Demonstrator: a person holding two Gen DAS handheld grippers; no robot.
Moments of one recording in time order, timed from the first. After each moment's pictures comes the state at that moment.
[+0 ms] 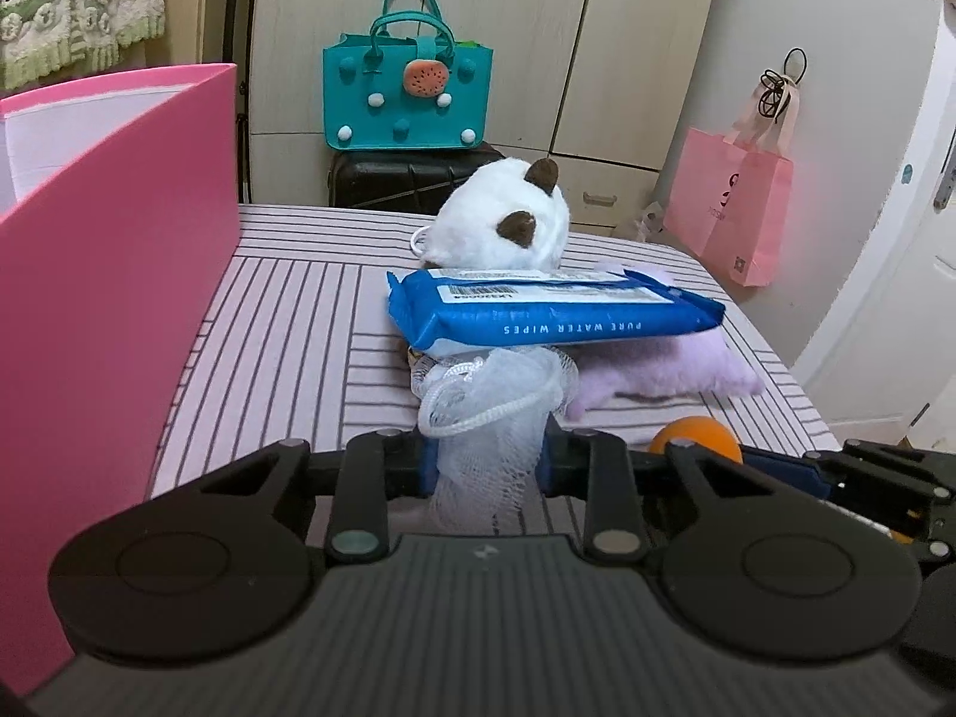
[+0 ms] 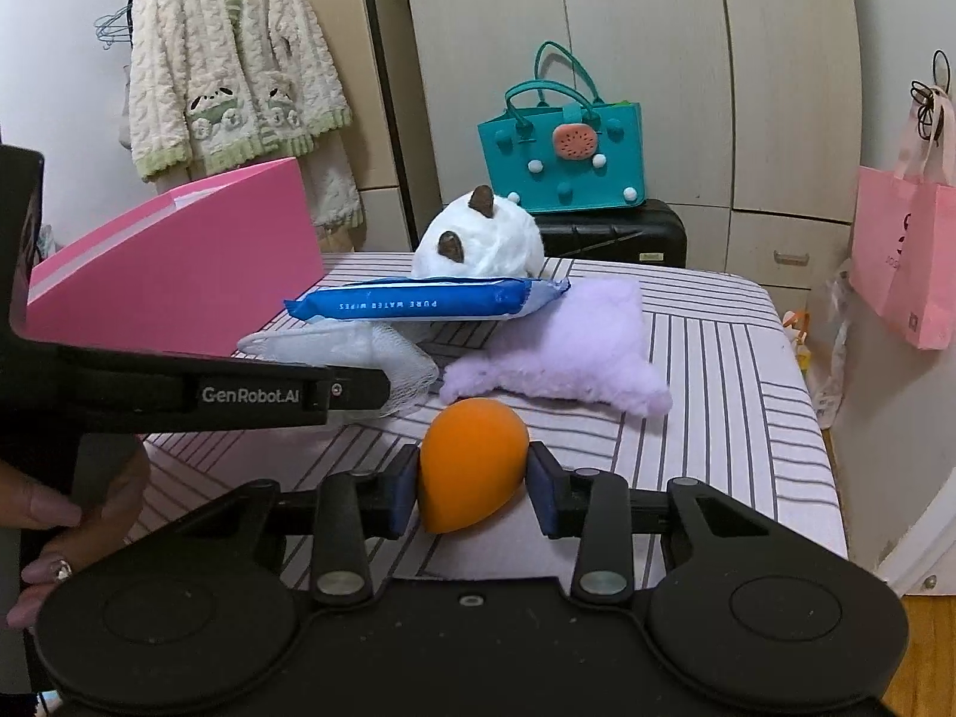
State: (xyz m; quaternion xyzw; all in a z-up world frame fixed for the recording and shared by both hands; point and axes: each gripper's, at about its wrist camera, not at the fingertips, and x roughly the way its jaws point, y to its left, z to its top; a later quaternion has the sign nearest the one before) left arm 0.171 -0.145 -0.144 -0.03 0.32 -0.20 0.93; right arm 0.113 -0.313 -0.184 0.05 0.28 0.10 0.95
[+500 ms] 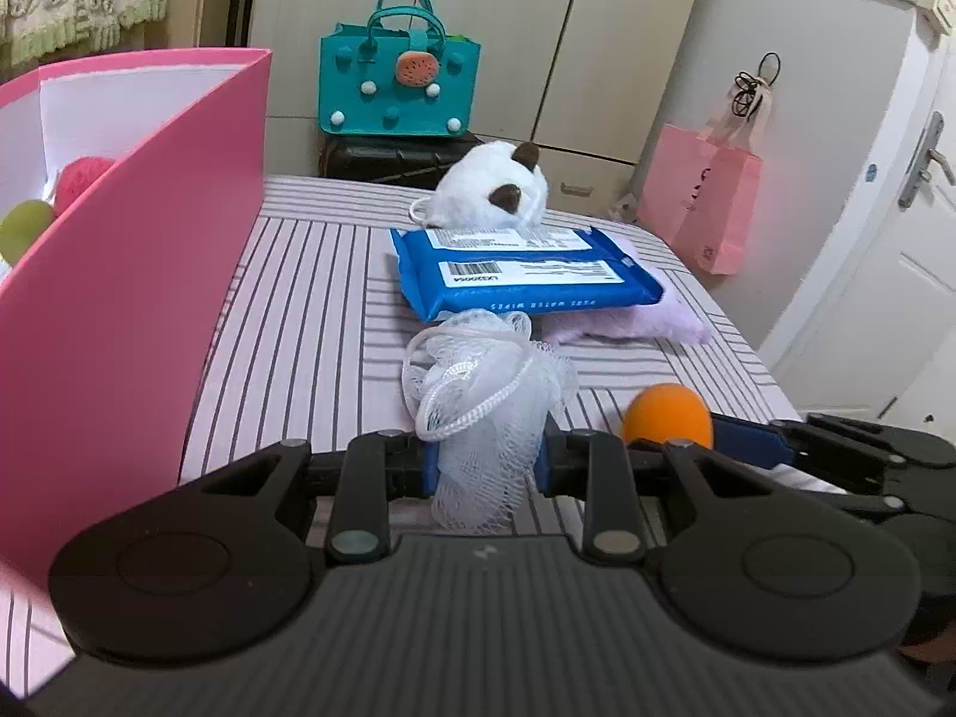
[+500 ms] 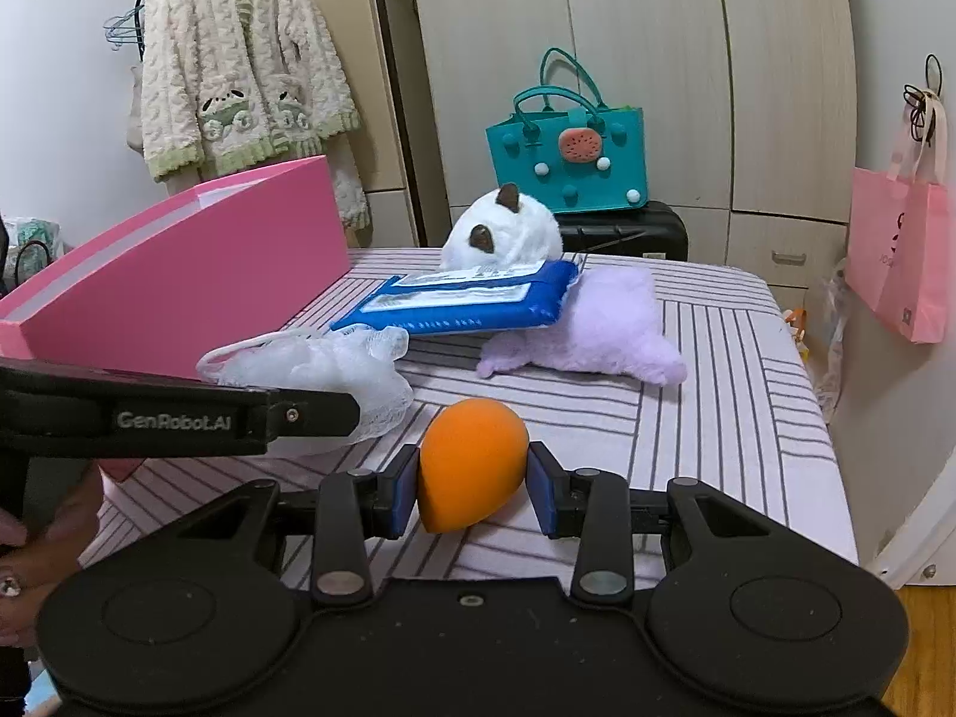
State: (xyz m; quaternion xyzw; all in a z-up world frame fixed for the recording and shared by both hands) left arm 0.130 -0.116 -0.137 -0.05 0.33 -0.23 0.91; right arm 0.087 -0.302 -0.181 0.05 0.28 0.11 0.95
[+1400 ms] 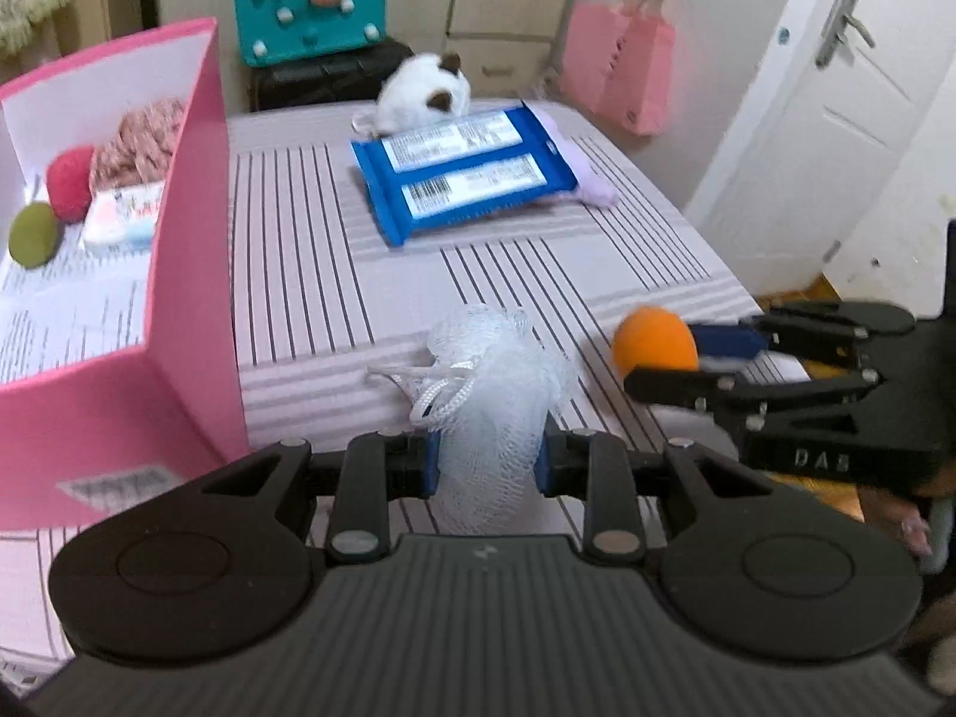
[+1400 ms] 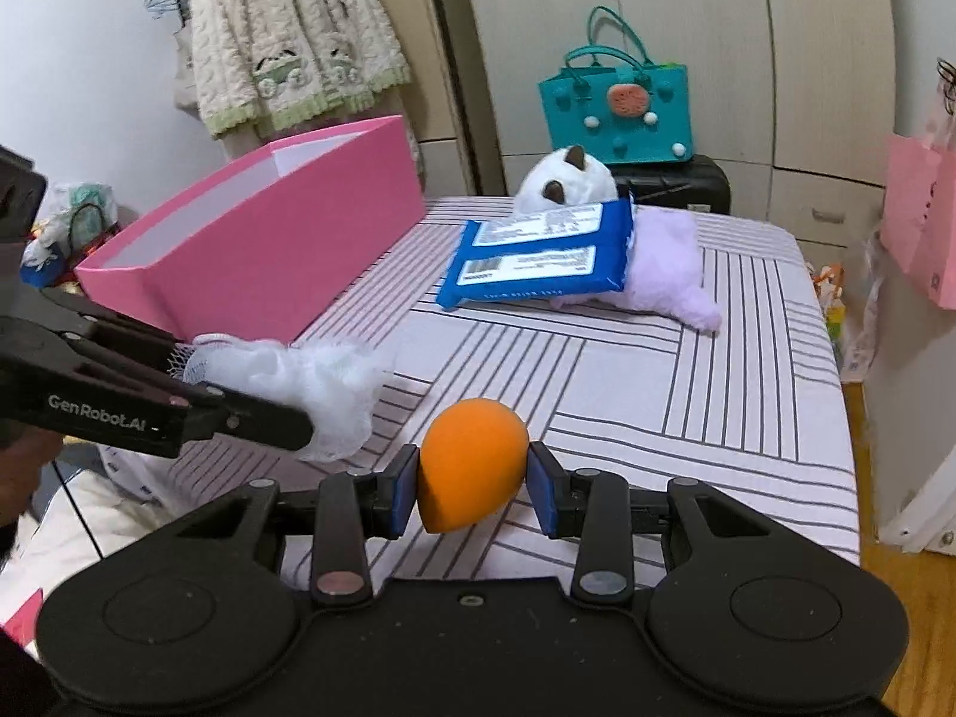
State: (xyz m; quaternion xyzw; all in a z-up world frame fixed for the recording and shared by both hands) left arm 0.092 -0.078 -0.102 0.05 0.43 -0.31 0.85; right arm 0.038 -0.296 -0.157 0.05 0.33 0.16 0.93
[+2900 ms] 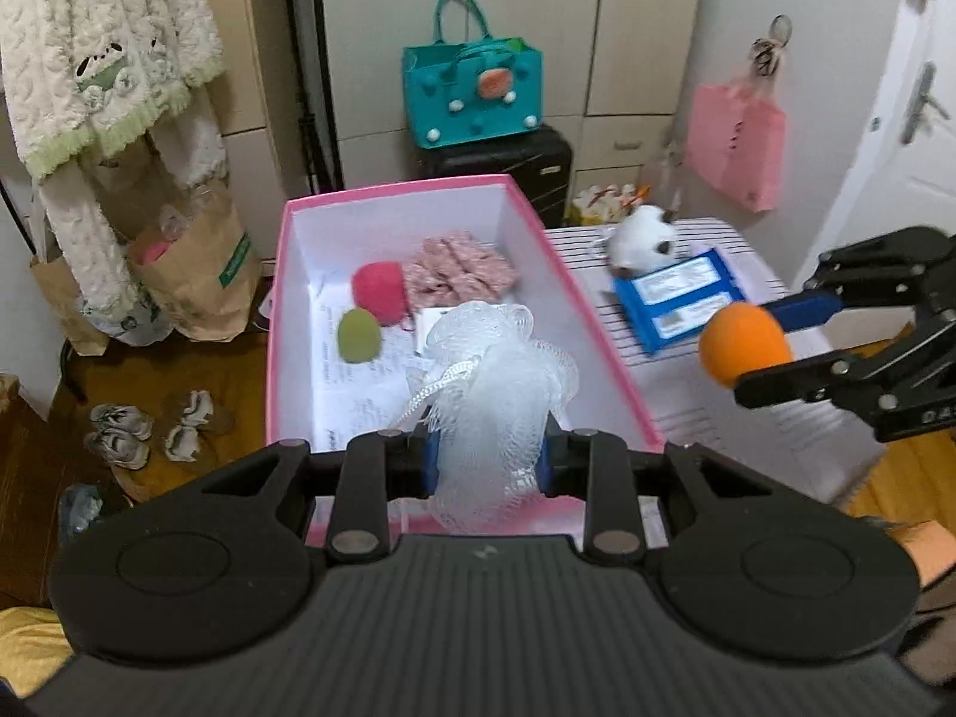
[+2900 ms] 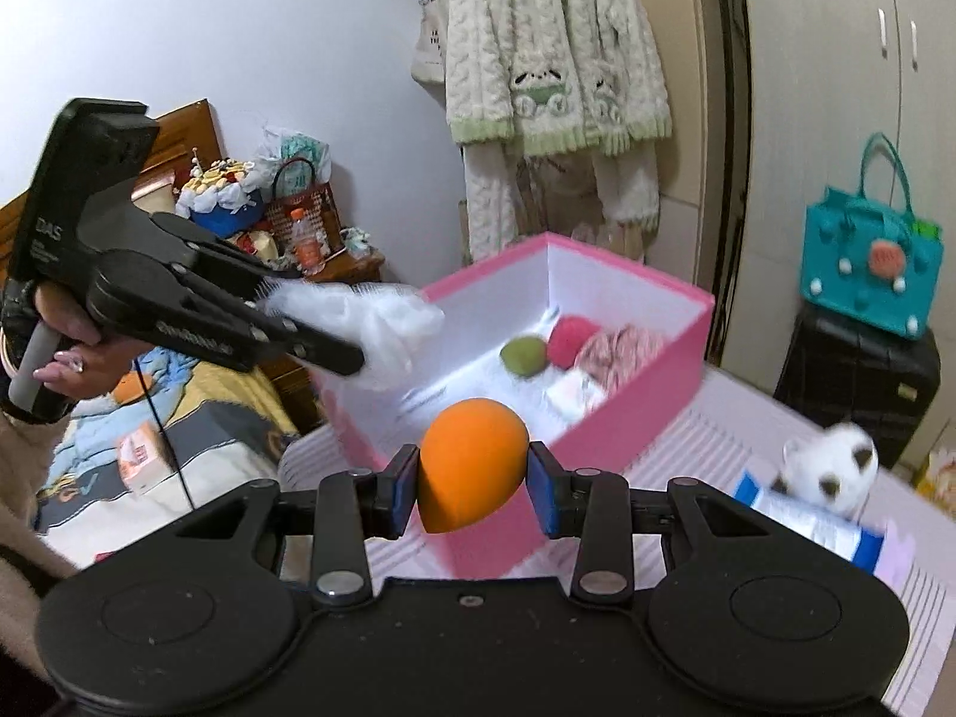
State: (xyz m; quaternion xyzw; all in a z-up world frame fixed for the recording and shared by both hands) left arm 0.124 0.077 0.016 0.07 0.38 -0.21 0.90; right arm 0.104 -0.176 -0.020 -0.05 0.30 0.37 0.88
